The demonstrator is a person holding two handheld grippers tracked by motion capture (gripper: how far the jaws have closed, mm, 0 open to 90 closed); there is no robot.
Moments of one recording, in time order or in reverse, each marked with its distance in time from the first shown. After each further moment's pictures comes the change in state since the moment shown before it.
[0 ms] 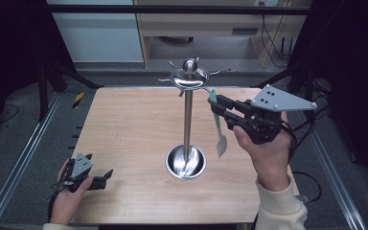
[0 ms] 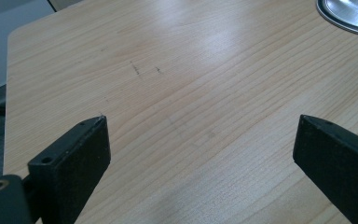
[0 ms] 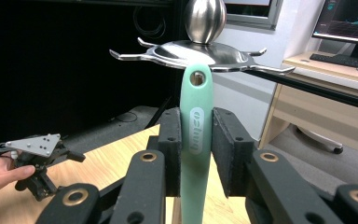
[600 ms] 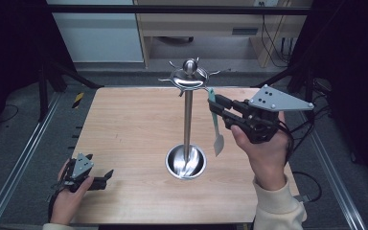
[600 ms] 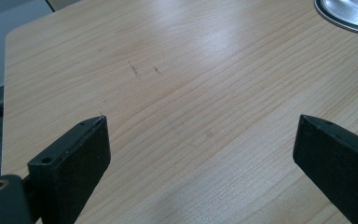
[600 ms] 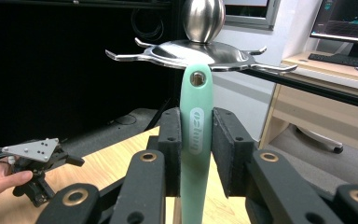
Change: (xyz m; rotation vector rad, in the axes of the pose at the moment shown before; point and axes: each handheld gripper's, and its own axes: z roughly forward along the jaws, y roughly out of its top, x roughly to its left) left arm -0.001 0.000 0.001 0.003 -0.004 0.006; right arm 0.001 -0.002 0.004 -0.009 -0.008 0.015
